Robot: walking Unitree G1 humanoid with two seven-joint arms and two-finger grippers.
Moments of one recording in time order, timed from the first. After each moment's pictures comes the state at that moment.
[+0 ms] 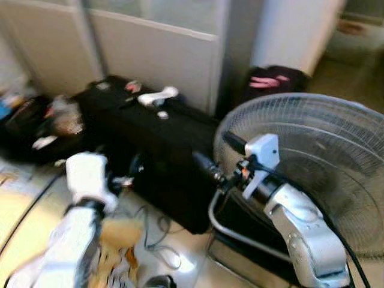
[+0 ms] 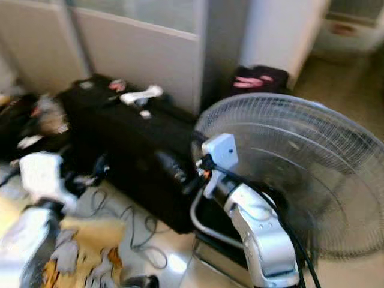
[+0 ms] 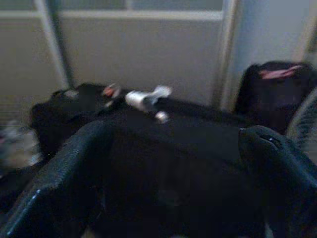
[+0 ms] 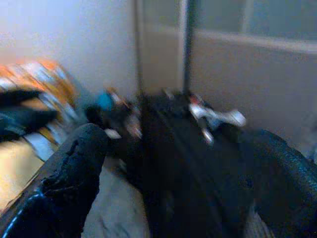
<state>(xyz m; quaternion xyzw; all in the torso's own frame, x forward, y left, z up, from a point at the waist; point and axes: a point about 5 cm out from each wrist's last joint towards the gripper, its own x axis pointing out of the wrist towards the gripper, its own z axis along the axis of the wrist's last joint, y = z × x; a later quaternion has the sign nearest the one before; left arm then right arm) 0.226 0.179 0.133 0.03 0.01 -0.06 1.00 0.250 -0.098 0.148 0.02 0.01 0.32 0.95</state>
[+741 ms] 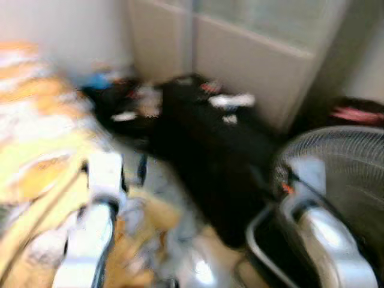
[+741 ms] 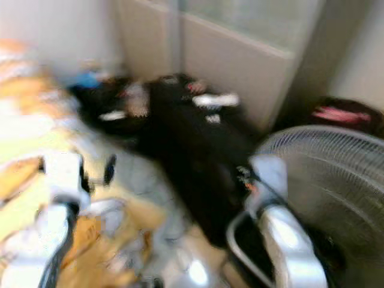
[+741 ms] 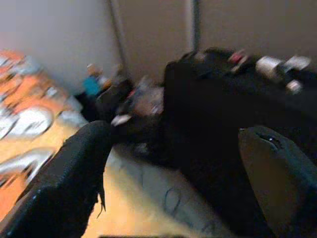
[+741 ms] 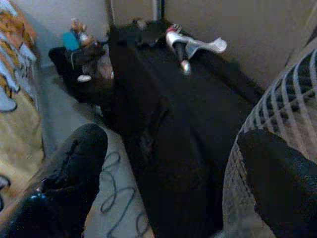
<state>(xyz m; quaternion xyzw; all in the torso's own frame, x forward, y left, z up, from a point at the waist) 0.224 0.171 0.120 0.06 0.06 -0.01 1.00 0.220 -0.180 0.098 0.01 0.14 0.08 0.99</state>
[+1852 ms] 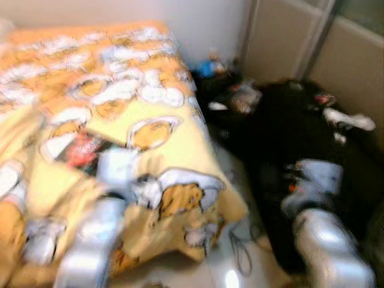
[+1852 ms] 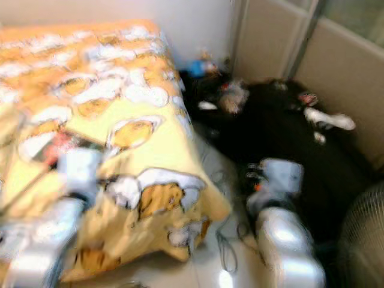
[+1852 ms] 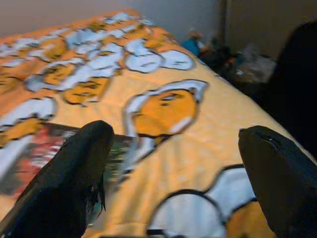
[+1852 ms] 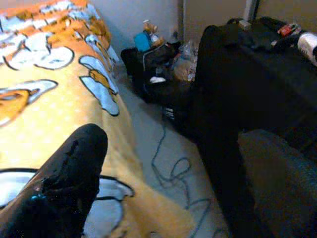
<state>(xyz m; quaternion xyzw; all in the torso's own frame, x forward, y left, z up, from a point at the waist) 0.243 0.170 0.116 0.08 0.08 -0.02 0.99 0.232 -0.171 0.103 0.07 0.12 -0.02 0.99</state>
